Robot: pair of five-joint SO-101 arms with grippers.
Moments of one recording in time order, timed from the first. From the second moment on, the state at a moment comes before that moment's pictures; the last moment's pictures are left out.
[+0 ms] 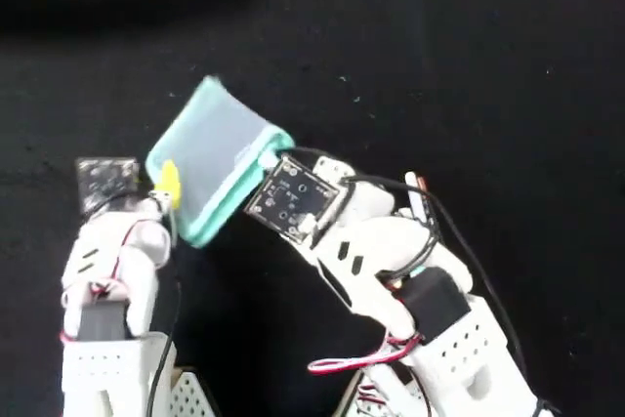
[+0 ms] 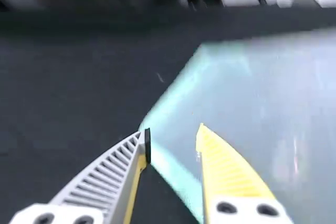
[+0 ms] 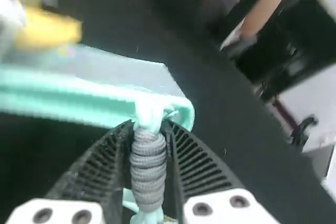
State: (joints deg) left arm -7.2 -85.7 84.6 36.6 -3.1; right arm -34.4 -64.5 49.0 47.3 30.6
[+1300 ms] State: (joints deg) left arm 10.3 -77.2 80.5 40.1 4.6; right arm -42.3 -51.5 29.8 50.2 20.0
